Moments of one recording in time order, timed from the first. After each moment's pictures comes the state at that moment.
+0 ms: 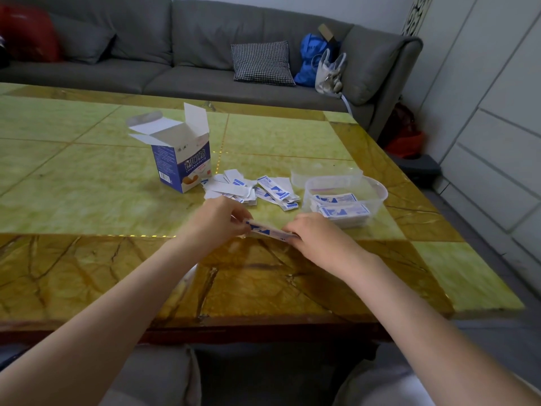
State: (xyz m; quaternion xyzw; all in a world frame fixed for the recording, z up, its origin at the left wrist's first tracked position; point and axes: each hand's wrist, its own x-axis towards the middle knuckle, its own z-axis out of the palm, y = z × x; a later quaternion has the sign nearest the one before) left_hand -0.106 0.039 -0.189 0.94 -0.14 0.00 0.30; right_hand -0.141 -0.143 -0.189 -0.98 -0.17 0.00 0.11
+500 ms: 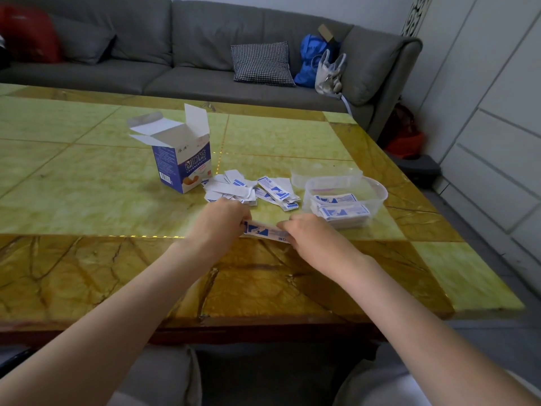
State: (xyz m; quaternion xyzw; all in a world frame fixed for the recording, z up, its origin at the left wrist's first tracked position) left_hand -0.113 0.031 -0.181 0.98 -0.17 0.03 0.13; right_hand -0.141 -0.138 -0.193 -0.98 -0.20 -0.04 0.09
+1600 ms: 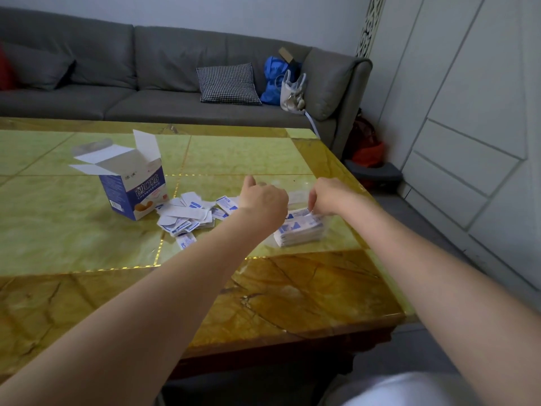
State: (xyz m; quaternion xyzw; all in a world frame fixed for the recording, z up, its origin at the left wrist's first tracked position) left_hand -0.075 -0.102 -0.150 0.97 -0.23 0.10 -0.05; right_hand -0.080 -0.232 -0.135 -0.99 0.11 0.05 0.08
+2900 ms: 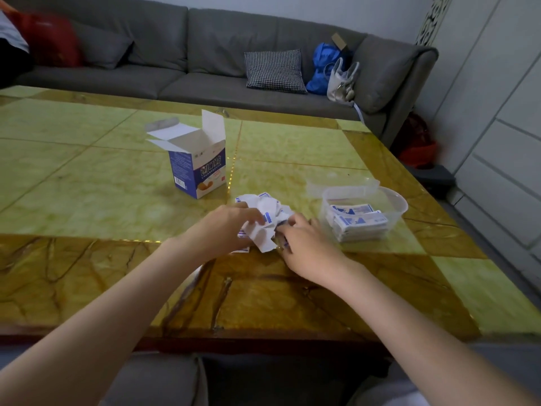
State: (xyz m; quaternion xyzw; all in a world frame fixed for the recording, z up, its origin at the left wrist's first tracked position) left_hand -0.092 0.060 -0.194 0.95 -0.25 -0.01 0.18; right_hand -0.127 -0.105 -0.197 -0.99 -0.11 0.04 0.07
